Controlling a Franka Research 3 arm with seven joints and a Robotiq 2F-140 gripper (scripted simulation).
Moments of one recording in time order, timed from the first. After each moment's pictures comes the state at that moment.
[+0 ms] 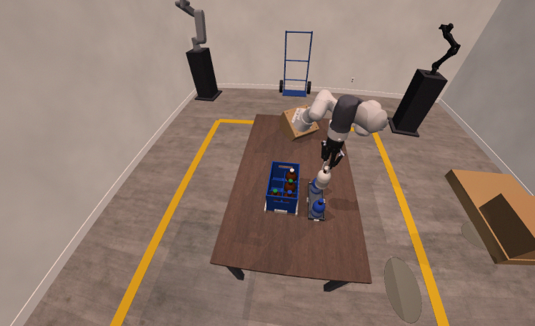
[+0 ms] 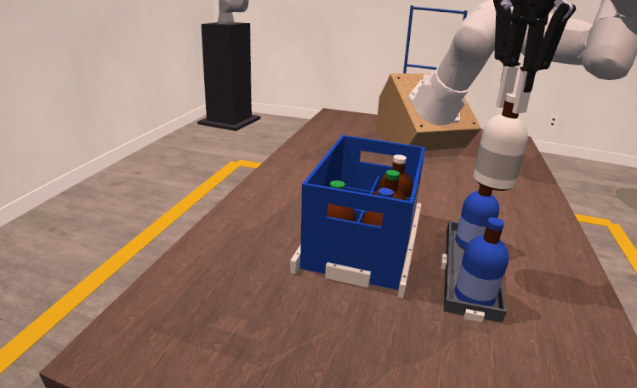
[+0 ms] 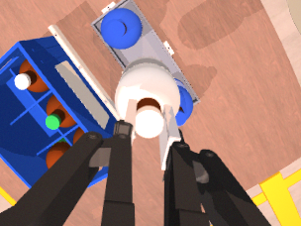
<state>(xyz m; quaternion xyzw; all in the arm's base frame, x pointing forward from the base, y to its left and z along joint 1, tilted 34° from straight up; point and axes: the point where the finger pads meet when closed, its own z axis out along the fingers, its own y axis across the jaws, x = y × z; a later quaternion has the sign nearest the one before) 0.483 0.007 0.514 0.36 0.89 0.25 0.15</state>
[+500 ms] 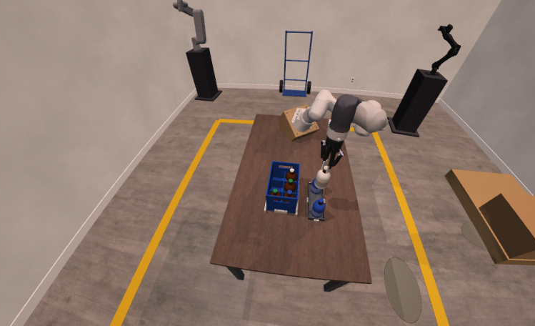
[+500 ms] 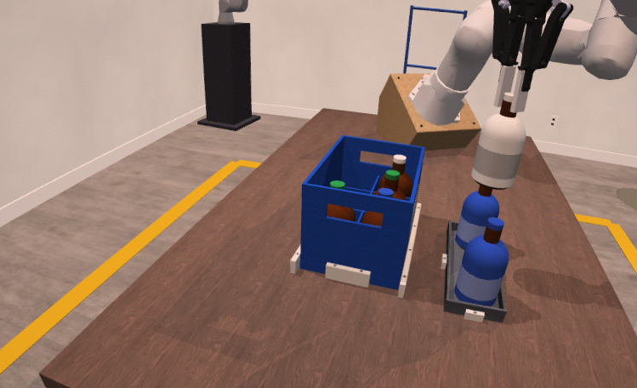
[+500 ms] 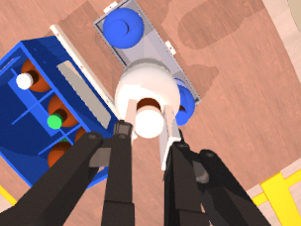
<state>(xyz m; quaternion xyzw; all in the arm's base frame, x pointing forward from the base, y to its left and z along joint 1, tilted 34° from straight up) 0.482 0.003 0.513 0.36 0.89 0.25 0.15</state>
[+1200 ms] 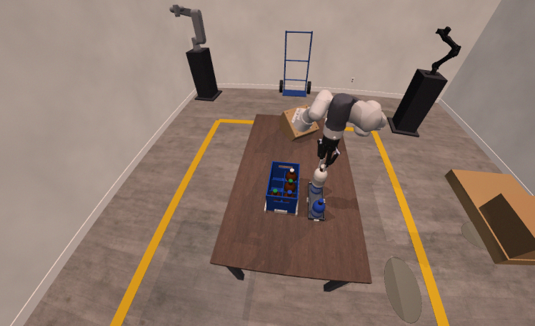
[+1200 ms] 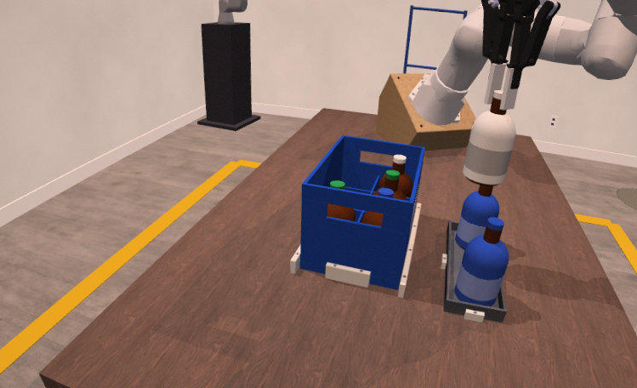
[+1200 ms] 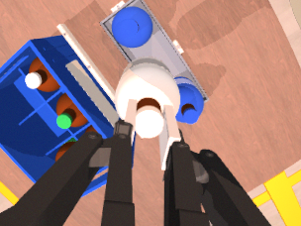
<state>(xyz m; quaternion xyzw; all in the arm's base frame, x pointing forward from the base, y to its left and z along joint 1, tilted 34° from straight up) 0.477 -0.011 0.504 0.36 0.89 0.25 0.15</state>
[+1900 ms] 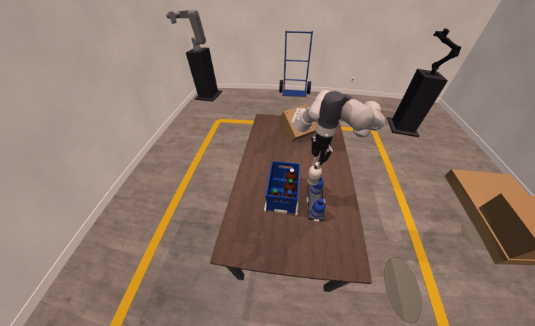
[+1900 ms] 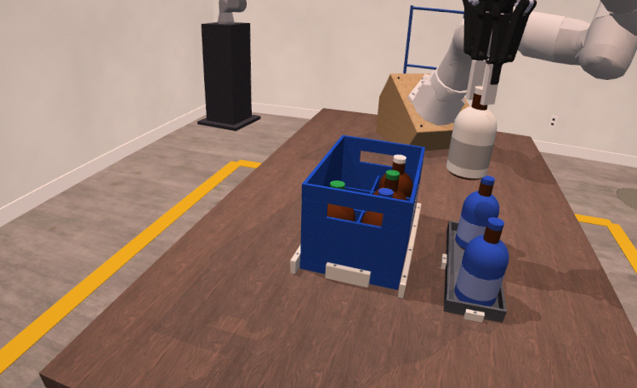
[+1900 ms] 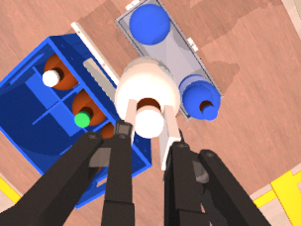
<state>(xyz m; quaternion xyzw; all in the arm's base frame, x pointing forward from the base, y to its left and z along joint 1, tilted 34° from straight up) 0.467 -0.038 0.488 0.36 0.89 0.25 0.14</state>
